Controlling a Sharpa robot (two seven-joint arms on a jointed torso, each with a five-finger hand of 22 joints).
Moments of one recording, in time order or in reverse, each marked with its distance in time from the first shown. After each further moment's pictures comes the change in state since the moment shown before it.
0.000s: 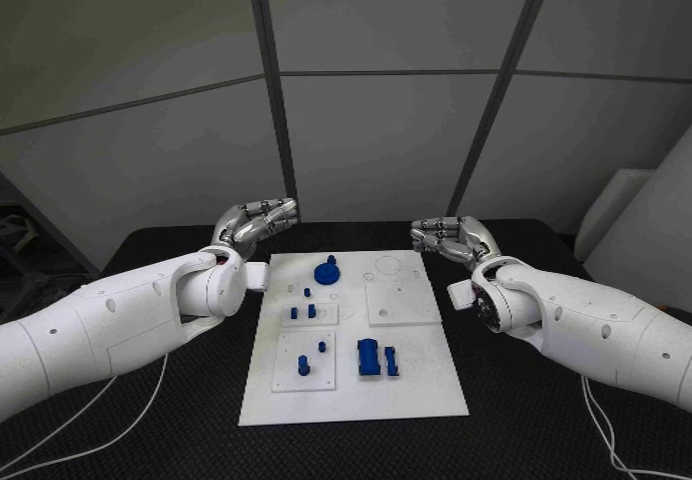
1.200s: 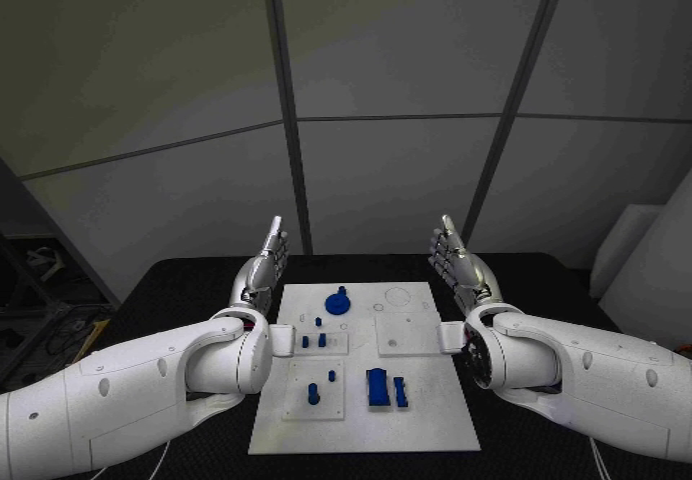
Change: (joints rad) left arm -0.068 -0.040 -0.011 0.331 -0.070 -0.373 0.035; left_hand -1.005 0.099 -0.188 -0.042 -0.119 -0.701 -0.115 -0.062 -0.064 -0.719 -0.167 -0.064 -0.063 -0.642 -0.176 -0.112 -0.067 -0.125 -0.300 -0.269 -0.043 -0.266; right arm -0.008 -0.169 -0.051 0.436 0.315 -0.333 0.124; right_hand -1.110 0.017 -0.071 -0.171 -0.212 -0.702 -0.166 -0.062 -0.130 -0.774 -0.171 -0.058 -0.090 -0.743 -0.147 -0.059 -0.157 -0.133 -0.615 -0.244 -0.072 -0.338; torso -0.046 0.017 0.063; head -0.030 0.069
